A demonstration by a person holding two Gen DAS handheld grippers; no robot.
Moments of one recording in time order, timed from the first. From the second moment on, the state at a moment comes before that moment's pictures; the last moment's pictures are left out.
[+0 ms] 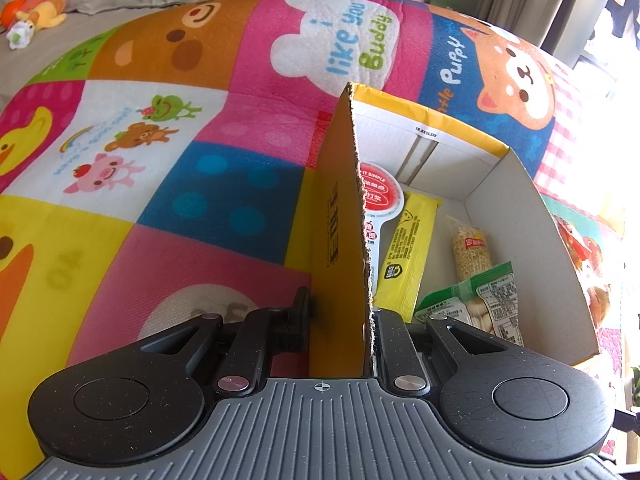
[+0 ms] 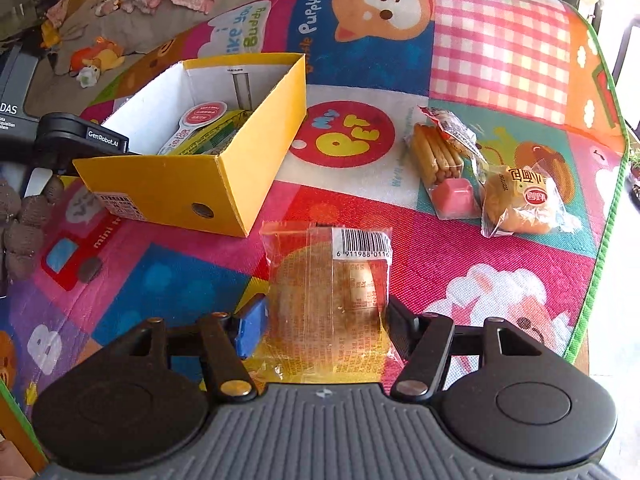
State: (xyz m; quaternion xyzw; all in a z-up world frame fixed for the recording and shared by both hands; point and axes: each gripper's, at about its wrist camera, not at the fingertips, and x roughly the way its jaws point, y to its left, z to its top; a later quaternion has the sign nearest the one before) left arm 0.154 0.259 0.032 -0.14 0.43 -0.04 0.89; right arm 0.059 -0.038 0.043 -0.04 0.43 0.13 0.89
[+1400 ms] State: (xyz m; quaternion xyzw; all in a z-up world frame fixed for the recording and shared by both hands) left arm 0.157 0.254 0.035 -0.12 0.44 -0.04 0.89; right arm 0.017 -0.008 0.154 -0.05 0.32 0.21 0.92
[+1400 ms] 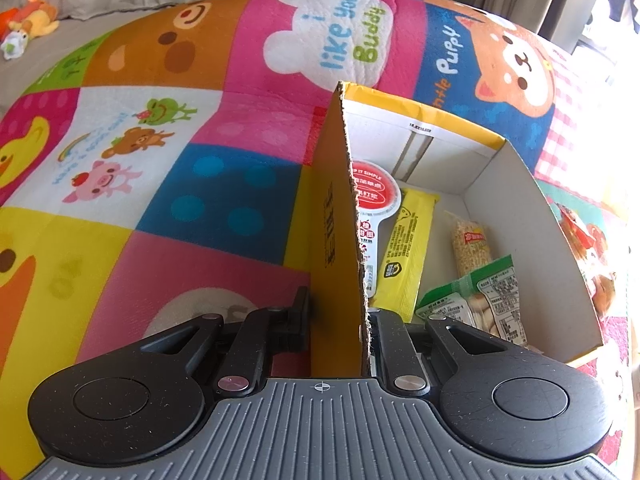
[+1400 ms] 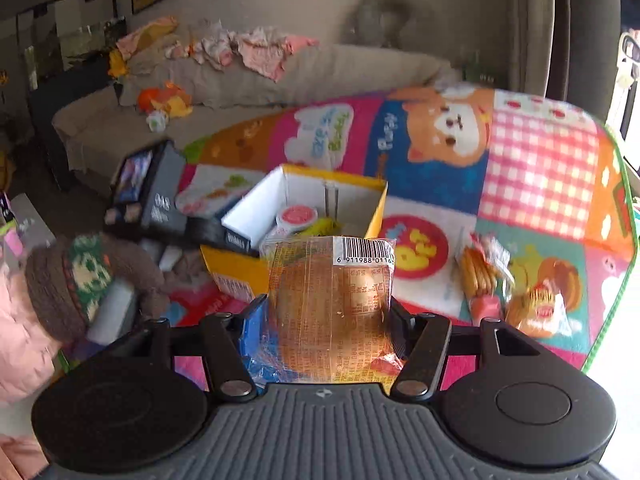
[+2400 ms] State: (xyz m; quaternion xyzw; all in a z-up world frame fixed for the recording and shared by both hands) left arm 0.156 0.256 0.034 -0.12 0.44 -0.05 0.89; right arm 0.134 -0.052 0.109 0.06 0.37 0.09 0.92
